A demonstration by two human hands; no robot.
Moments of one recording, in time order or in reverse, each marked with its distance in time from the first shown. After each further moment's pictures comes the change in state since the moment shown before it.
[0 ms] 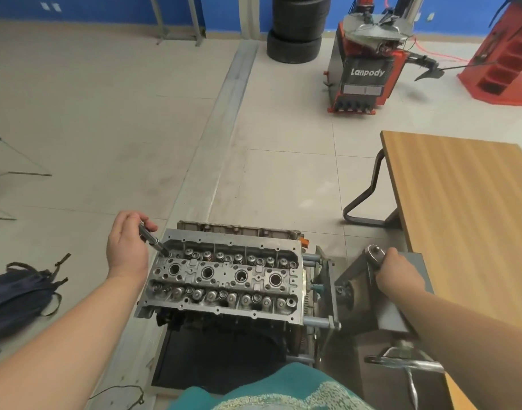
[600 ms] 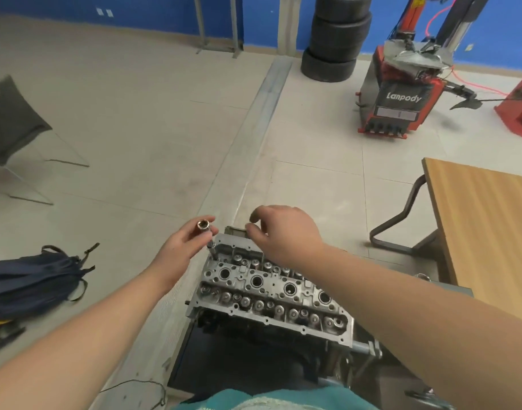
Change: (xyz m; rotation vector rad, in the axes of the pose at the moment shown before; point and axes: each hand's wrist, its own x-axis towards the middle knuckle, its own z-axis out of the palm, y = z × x) left_hand 0.030 -0.016 -0.063 0.038 -0.541 -0.035; right_hand -0.186 -0.329 -0.106 0.167 0.164 -1.034
